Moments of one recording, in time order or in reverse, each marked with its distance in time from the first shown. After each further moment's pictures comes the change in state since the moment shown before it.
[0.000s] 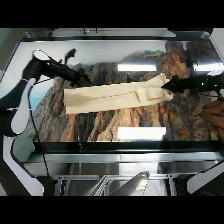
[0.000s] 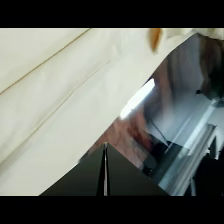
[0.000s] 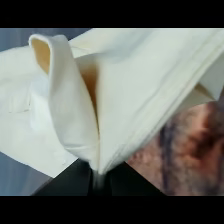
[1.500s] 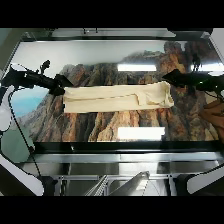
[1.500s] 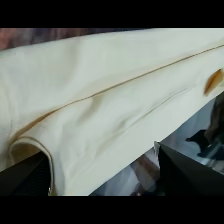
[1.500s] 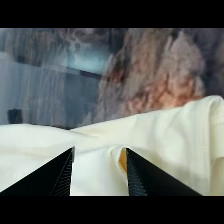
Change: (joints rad) left arm 0.309 -0.001 -0.123 -0.005 -0.003 0.020; right arm 0.014 0.074 -0.103 0.140 -0.260 -0.089
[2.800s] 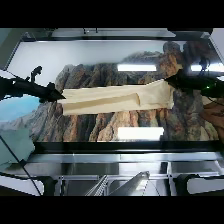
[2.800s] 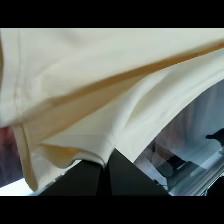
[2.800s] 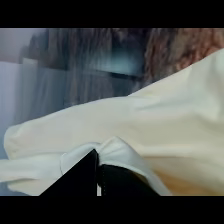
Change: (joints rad) left arm 0.032 0.261 -0.313 0.114 0.042 0.053; right arm 0.010 0.213 -0.237 0.107 -0.002 0.059
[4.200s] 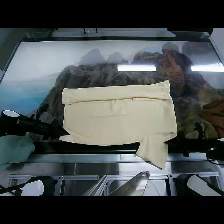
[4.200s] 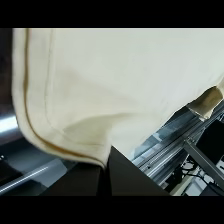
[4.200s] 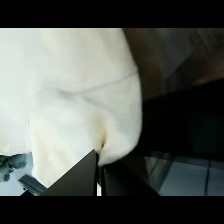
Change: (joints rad) left arm 0.101 0.344 -0.740 0.016 0.028 0.148; right arm -0.390 0.469 -0.939 -0.331 0.184 0.047
